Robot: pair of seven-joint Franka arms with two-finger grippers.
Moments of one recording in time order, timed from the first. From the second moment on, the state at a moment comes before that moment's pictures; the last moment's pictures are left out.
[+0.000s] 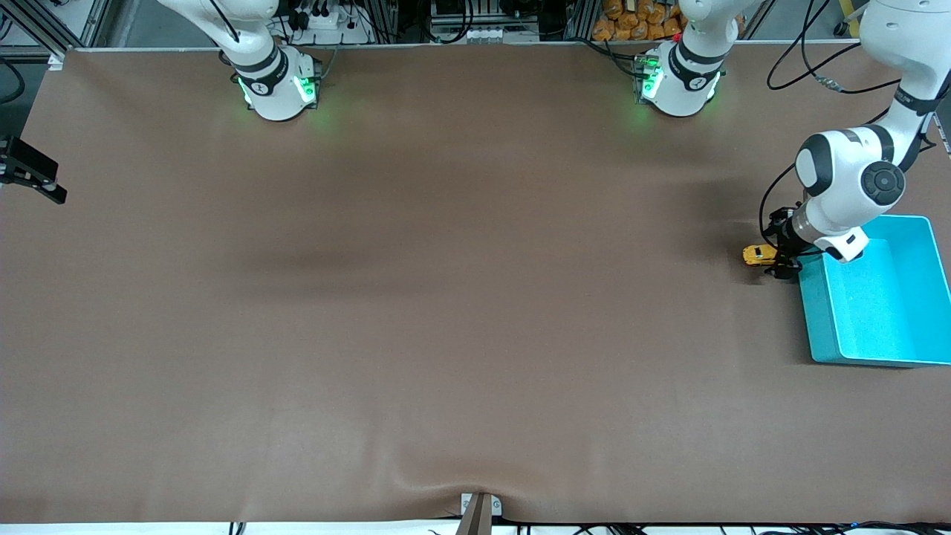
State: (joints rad) left arm 0.44 0.31 -0.16 -2.43 0.20 2.70 -1.37; right arm -0.18 0.01 0.09 -1.48 -0.01 1.57 -0.24
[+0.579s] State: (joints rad) left arm 0.44 0.31 -0.17 -2.42 0.20 2.71 -1.41; right arm -0.18 0.00 0.09 -1.48 -0.01 1.58 -0.24
